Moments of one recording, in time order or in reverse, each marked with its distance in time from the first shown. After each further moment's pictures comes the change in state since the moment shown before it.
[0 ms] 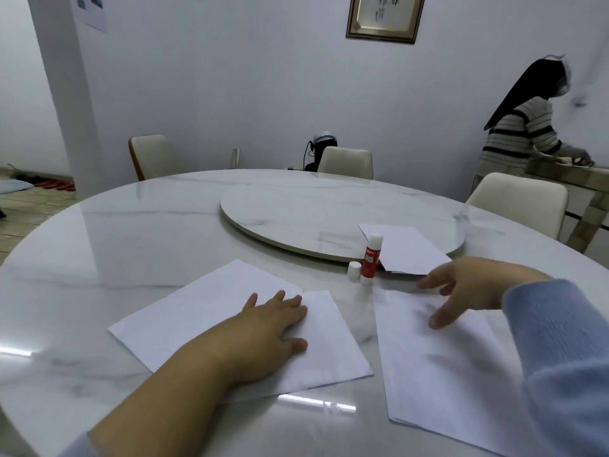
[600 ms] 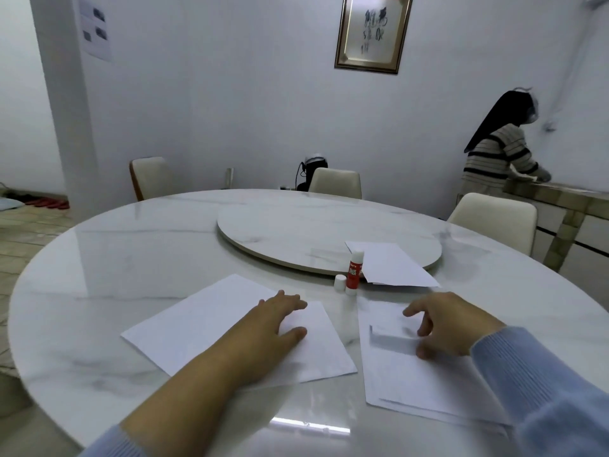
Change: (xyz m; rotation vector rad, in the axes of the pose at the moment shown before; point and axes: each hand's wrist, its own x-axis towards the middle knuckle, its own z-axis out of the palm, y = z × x) left_hand -0.014 0.014 0.007 -0.313 0.306 0.049; right_hand -0.020 0.018 0.042 -0.058 0.201 -0.106
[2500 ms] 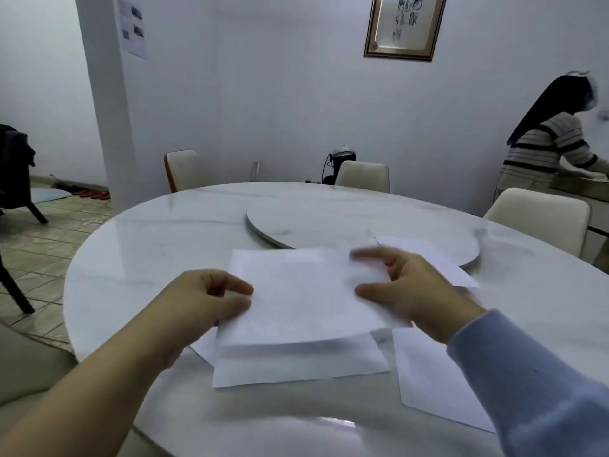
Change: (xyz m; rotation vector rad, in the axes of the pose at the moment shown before) left_hand -0.050 -0.014 -0.087 -0.448 0.277 -0.415; right_hand -0.017 -0.105 -0.009 1.038 0.058 -0.333
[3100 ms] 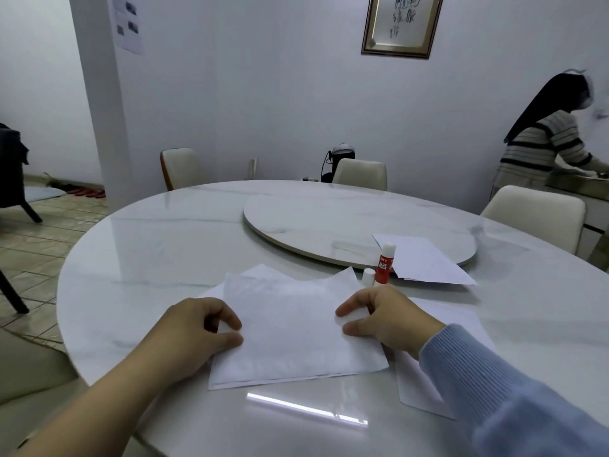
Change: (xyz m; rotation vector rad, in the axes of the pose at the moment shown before) left_hand 0.005 -0.039 0.004 0.430 0.028 0.115; right_hand 0.012 0.038 0.017 -0.451 -0.123 0.139
